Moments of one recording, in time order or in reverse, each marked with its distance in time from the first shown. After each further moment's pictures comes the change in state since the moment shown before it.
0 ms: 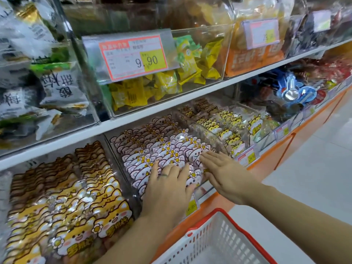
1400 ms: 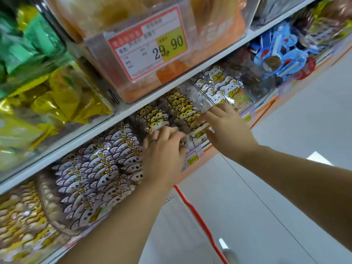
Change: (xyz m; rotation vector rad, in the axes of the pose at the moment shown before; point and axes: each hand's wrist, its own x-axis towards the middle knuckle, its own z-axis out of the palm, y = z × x) left_hand 0.159 0.142 -0.050 -0.274 -0.146 -0.238; right_hand 0.010 0.180 -0.090 0.146 0.177 0.117
